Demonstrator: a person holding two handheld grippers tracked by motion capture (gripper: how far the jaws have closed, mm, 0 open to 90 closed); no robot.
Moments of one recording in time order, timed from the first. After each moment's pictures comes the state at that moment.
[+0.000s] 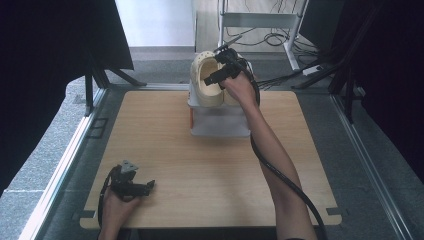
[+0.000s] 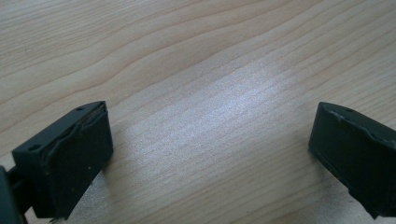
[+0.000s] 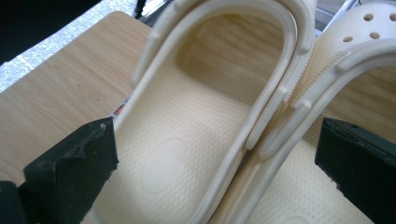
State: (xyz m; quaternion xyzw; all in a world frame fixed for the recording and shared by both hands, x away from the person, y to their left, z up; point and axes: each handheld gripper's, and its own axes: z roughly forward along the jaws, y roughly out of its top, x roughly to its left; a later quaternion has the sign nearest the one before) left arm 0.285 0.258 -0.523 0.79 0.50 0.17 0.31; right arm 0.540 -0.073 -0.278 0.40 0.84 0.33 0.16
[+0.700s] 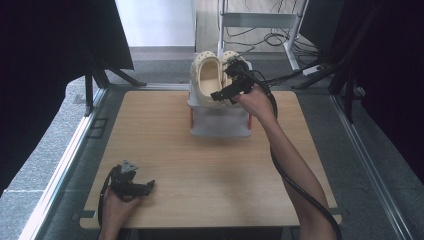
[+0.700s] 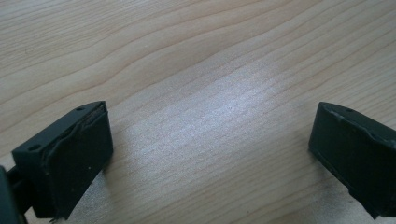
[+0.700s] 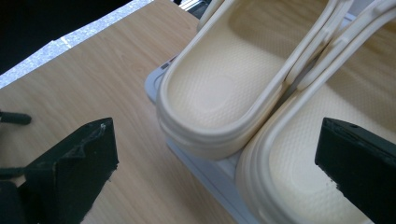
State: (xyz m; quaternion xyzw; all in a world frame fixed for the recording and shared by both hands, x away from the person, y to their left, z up) left arm 0.285 0.258 -0.523 0.79 0.50 0.17 0.30; right arm 0.484 -0.104 -0.276 0.33 0.86 0.36 0.13
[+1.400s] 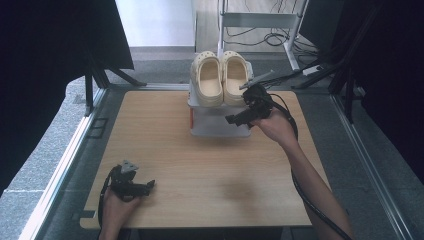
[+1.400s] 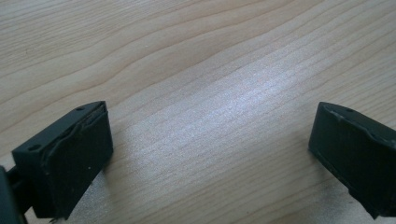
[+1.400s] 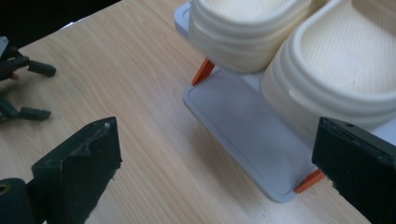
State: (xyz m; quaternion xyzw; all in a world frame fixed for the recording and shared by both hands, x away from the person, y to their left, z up) left arm 0.285 0.257 -0.523 0.79 0.50 0.17 0.30; right arm 0.429 -0.150 -0.304 0.30 0.87 0.36 0.12
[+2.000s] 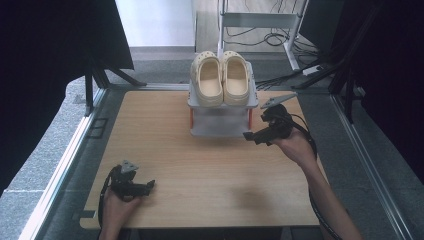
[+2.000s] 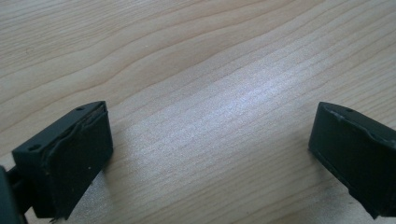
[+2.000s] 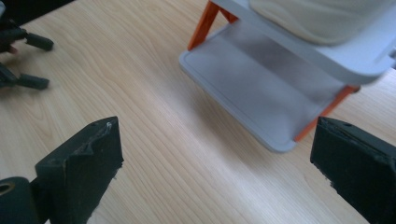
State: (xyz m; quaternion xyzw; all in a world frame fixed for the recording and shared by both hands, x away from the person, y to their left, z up) left arm 0.285 0.257 -0.523 0.79 0.50 0.17 0.30; right arm 0.394 -0.204 -0.335 0.32 0.86 0.37 0.12
